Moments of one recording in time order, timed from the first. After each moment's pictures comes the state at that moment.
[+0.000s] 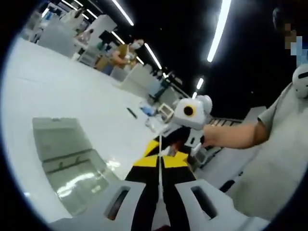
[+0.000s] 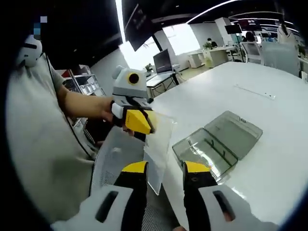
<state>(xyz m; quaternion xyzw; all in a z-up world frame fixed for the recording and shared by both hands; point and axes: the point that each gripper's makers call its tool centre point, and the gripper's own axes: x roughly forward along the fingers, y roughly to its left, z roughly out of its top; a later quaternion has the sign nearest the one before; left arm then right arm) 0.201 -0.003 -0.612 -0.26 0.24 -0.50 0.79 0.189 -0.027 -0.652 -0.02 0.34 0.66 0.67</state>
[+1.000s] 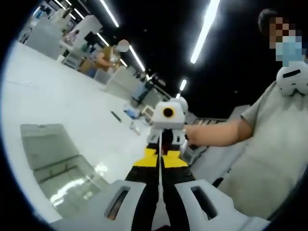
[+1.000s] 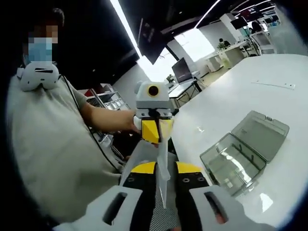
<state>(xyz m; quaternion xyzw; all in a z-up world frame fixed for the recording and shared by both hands) 0.193 -0.005 -0.597 -0.28 0.20 -0.55 0.76 0.169 -0.010 -0.628 0.09 0.34 0.72 0.60</state>
